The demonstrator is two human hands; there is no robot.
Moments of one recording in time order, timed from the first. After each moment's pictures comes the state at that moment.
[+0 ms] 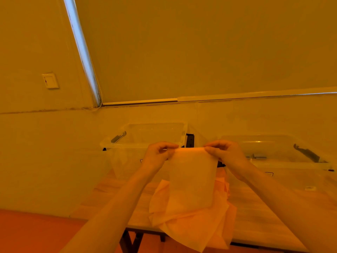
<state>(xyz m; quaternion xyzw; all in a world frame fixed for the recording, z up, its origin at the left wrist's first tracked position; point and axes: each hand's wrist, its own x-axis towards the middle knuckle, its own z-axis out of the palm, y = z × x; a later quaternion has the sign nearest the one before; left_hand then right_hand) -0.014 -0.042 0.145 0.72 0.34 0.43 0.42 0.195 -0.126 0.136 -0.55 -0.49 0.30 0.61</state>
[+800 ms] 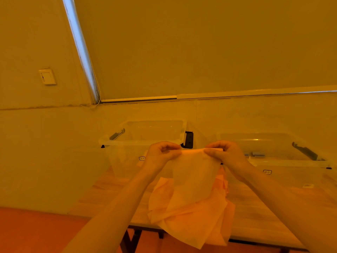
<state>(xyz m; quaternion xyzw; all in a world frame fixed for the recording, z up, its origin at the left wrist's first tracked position) -0.006 -0.043 0.135 0.71 0.34 0.43 0.44 0.194 -0.128 0.127 -0.56 -0.47 0.30 0.61</state>
